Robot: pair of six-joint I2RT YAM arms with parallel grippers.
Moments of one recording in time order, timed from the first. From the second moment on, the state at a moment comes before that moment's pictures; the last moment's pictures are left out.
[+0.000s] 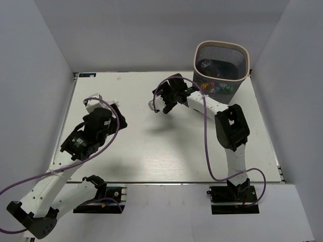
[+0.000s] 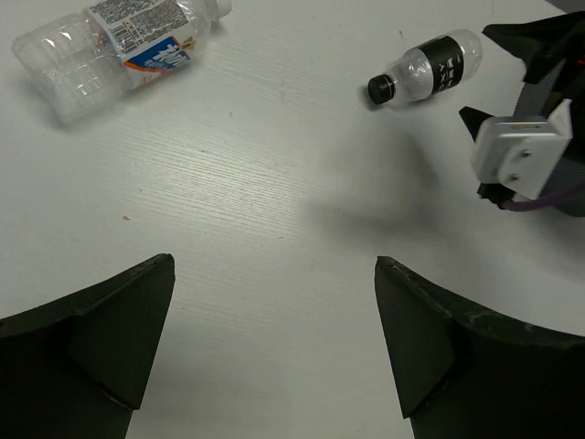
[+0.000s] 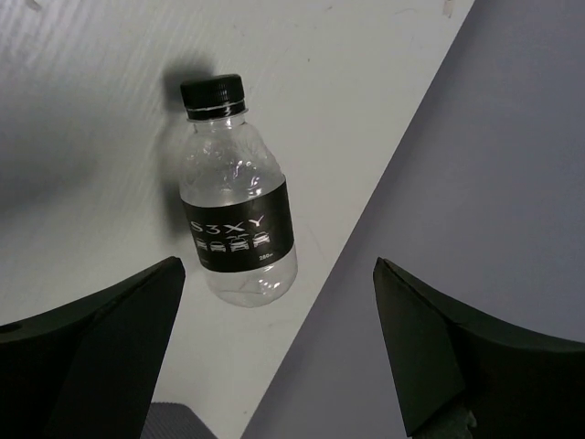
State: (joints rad) left arm -0.58 0.85 1.03 -0.79 -0.50 -0.70; right arm 0.60 2.05 1.63 -0.32 -0.35 -1.68
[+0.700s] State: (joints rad) left arm -0.58 0.75 0.98 -0.86 -0.48 -0.77; right arm 0.59 2.41 2.05 -0.65 -0.25 -1.97
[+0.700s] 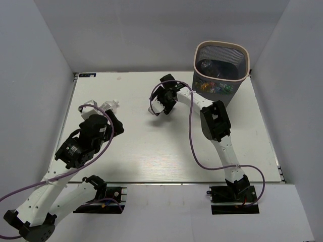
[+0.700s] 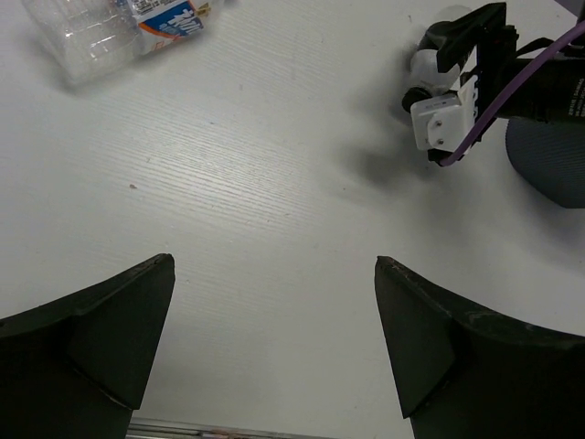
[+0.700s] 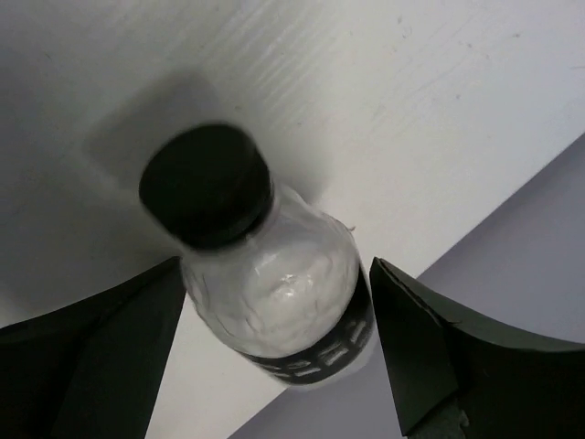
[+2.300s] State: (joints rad) left arm -0.29 1.66 1.40 -0.60 -0.59 -0.19; right arm 0.11 1.67 1.97 -0.57 -0.52 -0.41
